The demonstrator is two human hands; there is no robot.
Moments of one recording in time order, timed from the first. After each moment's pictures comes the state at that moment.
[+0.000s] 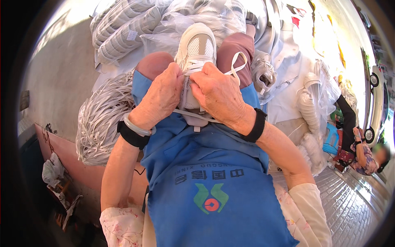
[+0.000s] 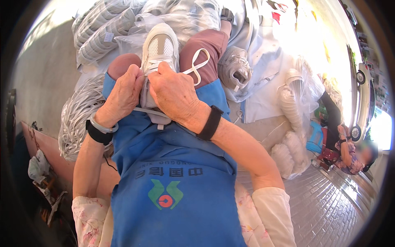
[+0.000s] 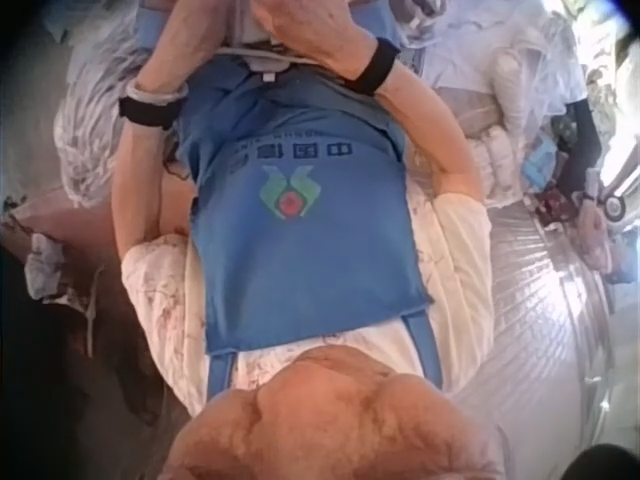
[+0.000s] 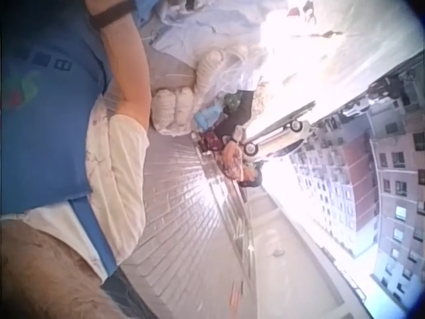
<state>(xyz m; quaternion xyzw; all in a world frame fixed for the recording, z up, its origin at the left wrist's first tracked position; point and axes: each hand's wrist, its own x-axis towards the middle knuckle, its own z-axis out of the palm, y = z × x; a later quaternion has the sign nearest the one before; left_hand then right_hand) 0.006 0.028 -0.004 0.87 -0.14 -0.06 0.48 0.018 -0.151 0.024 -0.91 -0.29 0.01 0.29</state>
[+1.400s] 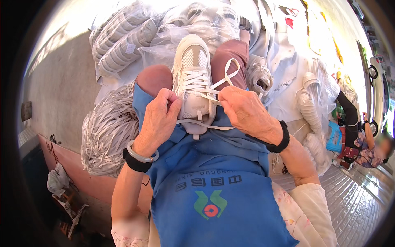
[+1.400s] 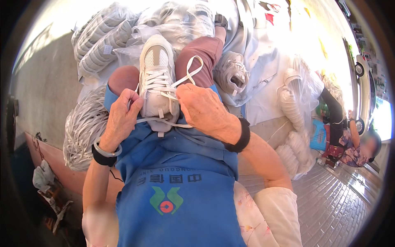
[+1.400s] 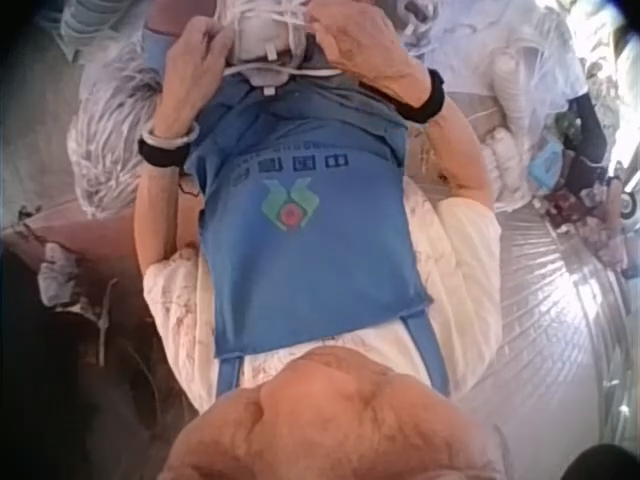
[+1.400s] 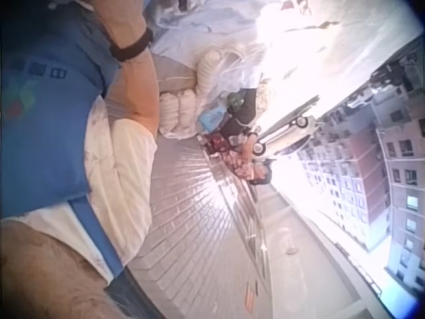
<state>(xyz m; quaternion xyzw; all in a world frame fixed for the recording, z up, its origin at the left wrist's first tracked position) -0.022 0.024 0.023 0.85 0.03 -0.14 0.51 0.012 -0.214 0.049 -0.89 -0.27 0.13 0.34</state>
